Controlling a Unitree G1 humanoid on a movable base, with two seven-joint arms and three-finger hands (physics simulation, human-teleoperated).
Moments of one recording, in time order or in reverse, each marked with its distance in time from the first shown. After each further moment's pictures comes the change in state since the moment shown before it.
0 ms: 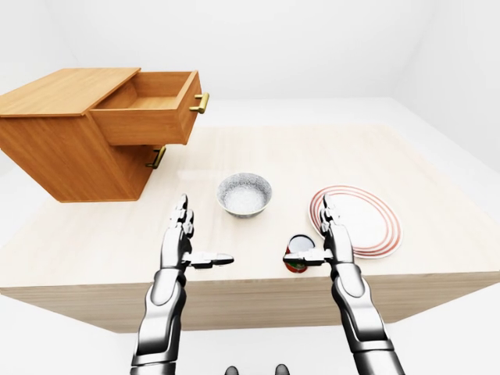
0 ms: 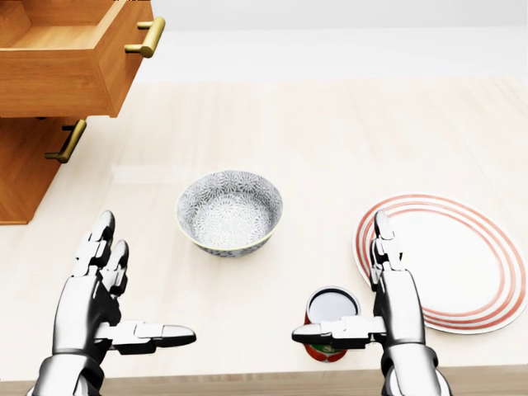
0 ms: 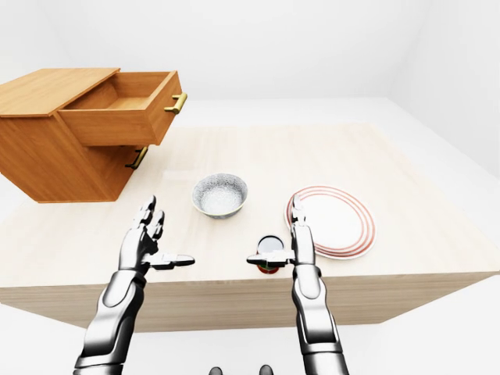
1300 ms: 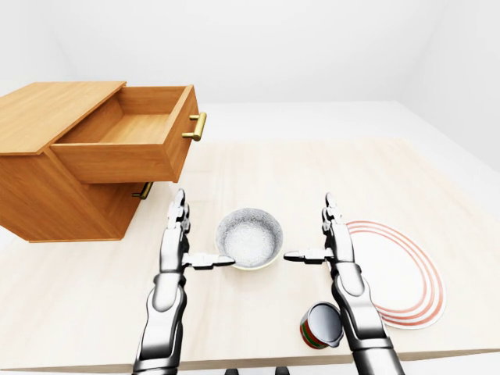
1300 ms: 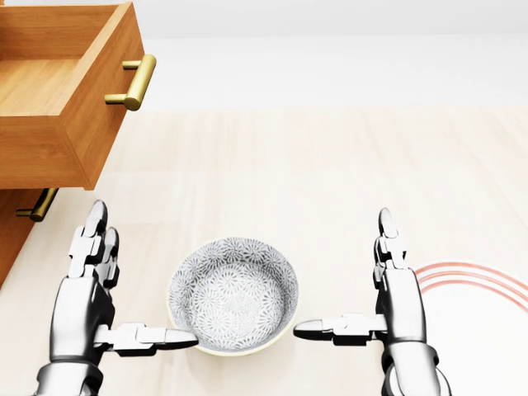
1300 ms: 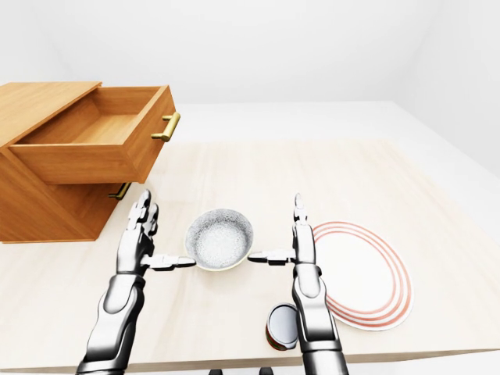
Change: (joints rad) left arm 0.029 -0.004 -0.018 0.002 0.099 -0.175 0.038; right arm -0.006 0.002 -0.005 0.014 -0.006 -0.015 -0.023
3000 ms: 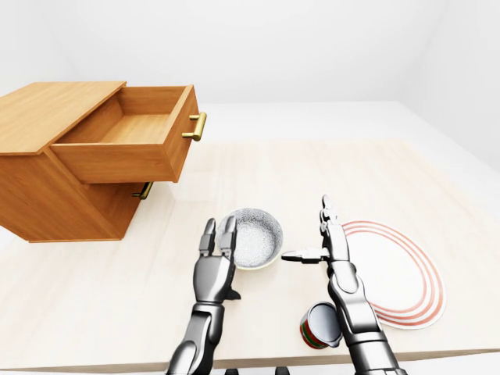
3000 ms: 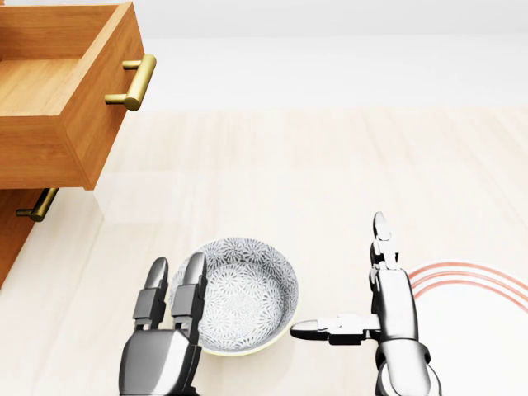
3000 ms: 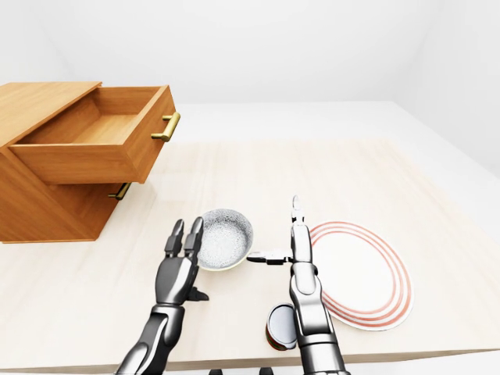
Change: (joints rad) left arm 0.091 0.018 -0.328 0.231 1.114 0.000 0.560; right arm -0.041 -0.002 0.005 0.108 -0.021 -0.040 -0.025
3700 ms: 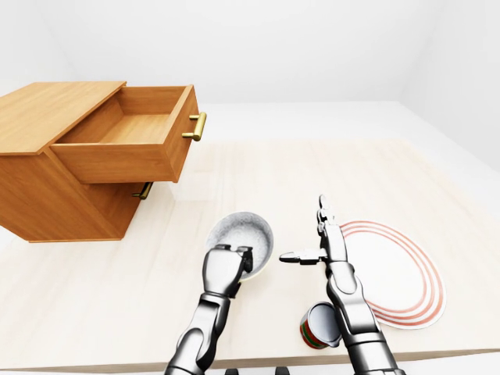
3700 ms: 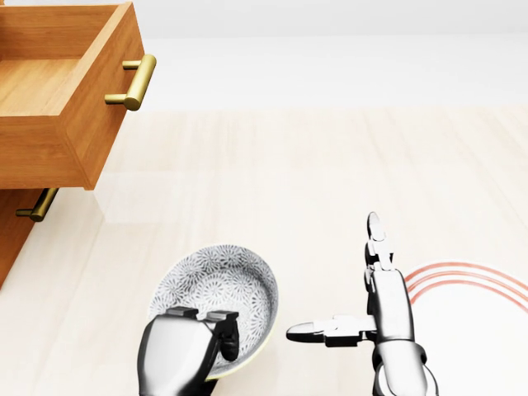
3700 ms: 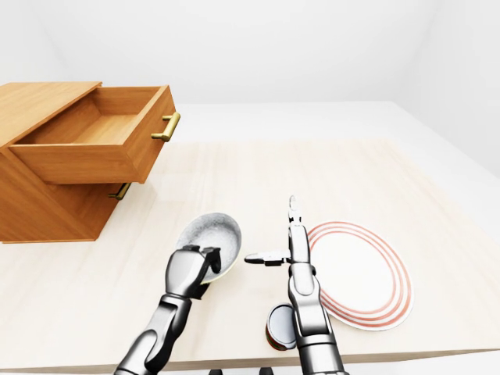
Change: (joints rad) left arm -0.106 0.003 -0.033 0.104 0.130 0.000 0.000; right arm 0.004 0.005 0.011 0.000 -0.008 -0.010 0.015
